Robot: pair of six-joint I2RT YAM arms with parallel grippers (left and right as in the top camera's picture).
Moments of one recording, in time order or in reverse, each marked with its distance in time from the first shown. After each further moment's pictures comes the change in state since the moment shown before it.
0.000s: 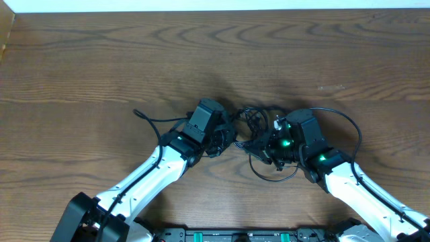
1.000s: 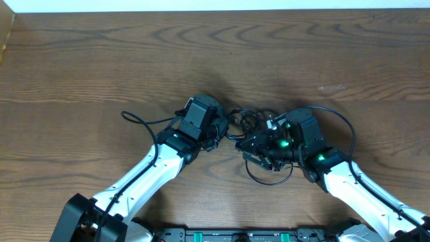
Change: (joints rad) left arm 0.039 -0.005 0.010 0.008 -0.136 -0.119; right arm 0.001 0.013 -0.002 0.061 -0.134 -0.025
